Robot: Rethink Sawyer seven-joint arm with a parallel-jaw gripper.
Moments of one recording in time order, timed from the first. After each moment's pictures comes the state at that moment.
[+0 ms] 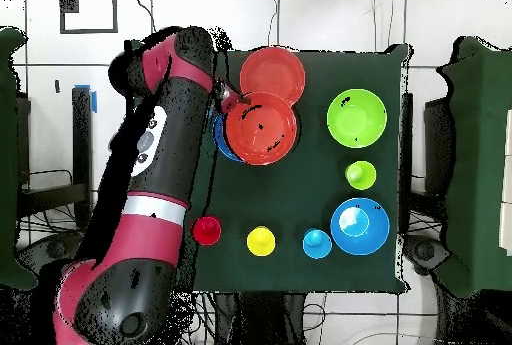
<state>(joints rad) 0.21 0.08 -0.77 0.51 0.06 1.20 2.63</state>
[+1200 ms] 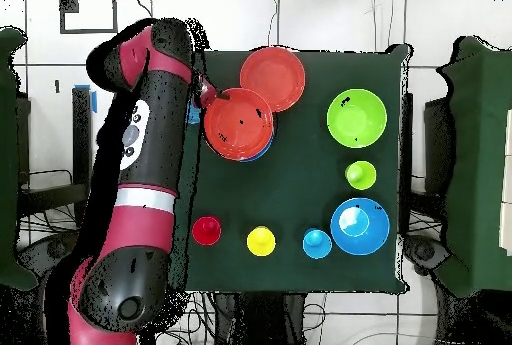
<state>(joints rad) 0.20 0.17 -0.87 0.35 0.21 1.29 2.67</state>
